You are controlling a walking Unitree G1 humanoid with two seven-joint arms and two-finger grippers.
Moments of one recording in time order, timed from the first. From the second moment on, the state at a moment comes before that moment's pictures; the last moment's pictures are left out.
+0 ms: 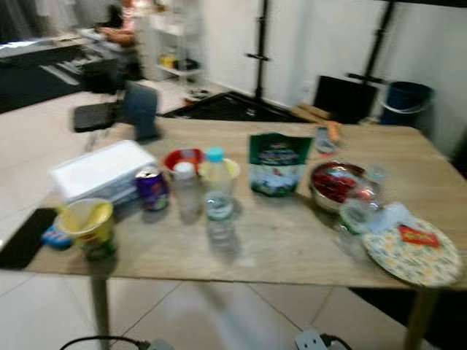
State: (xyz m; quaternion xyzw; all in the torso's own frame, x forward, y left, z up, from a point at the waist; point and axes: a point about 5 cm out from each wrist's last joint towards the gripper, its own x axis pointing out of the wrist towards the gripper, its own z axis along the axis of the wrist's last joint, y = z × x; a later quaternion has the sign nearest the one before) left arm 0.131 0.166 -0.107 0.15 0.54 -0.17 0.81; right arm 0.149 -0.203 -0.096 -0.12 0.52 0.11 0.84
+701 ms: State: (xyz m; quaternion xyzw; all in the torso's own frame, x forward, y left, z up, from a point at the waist) left arm 0.160 0.158 -0.093 0.15 0.45 -0.19 0.86; right arm 0.151 -0.200 -0.096 -0.12 0.52 0.11 0.84
